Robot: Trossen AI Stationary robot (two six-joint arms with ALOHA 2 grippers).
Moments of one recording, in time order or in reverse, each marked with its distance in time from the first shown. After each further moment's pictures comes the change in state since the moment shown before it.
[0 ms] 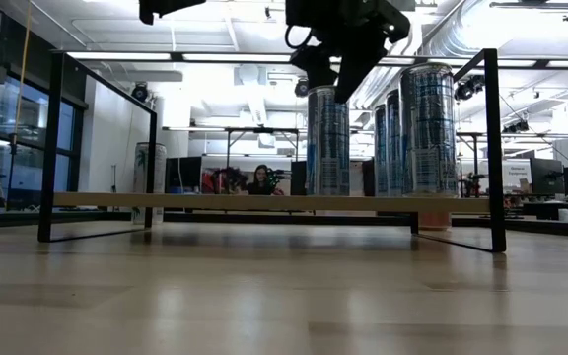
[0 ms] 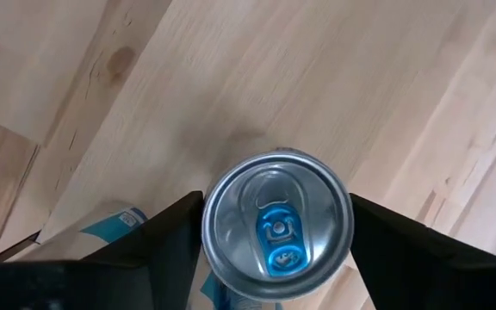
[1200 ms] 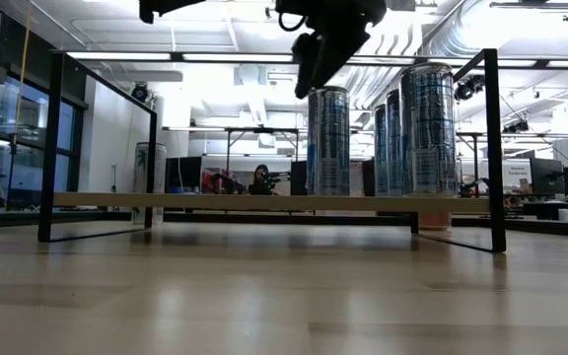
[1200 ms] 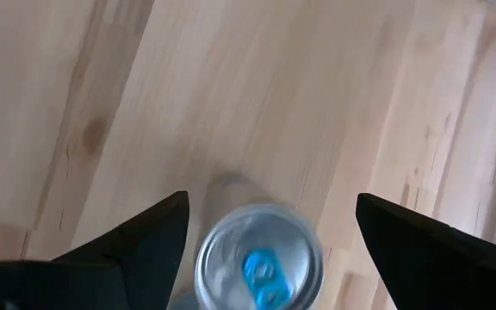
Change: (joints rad) left arm 0.000 0.000 0.000 0.007 0.000 0.000; right arm 0.032 -0.030 0.000 0.086 0.079 0.231
